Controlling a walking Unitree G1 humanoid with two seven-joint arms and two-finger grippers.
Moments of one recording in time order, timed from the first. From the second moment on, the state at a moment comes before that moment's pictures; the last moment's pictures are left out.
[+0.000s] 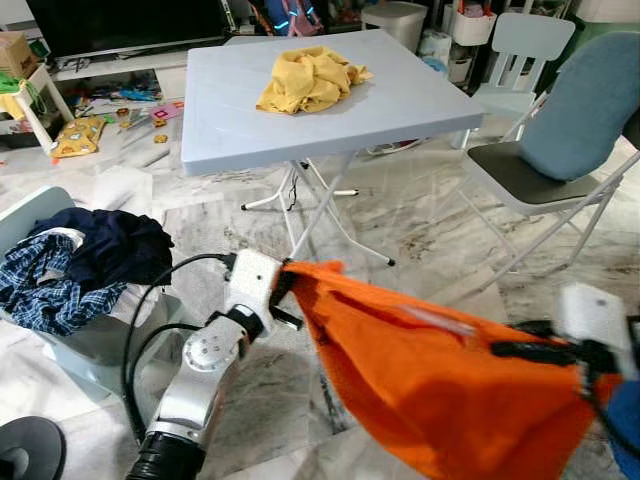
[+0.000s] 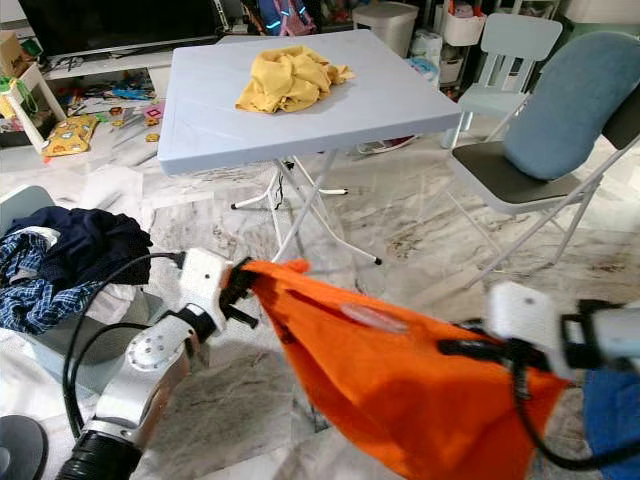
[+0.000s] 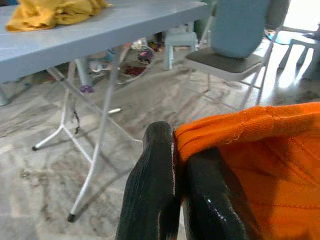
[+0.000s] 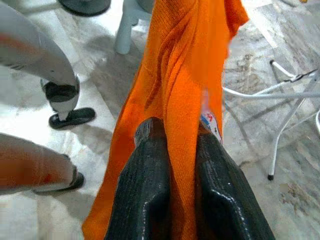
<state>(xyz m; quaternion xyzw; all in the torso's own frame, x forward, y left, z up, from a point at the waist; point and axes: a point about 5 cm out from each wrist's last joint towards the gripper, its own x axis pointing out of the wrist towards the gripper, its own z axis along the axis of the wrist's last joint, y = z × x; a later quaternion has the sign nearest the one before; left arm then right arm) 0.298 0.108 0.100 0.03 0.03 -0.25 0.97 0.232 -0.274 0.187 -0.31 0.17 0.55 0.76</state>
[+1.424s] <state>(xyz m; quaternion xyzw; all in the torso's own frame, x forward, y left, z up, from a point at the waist) 0.278 0.103 0.113 0.06 -0.04 -0.20 0.98 0.277 -0.188 0.140 -0.26 0.13 0.43 0.85</state>
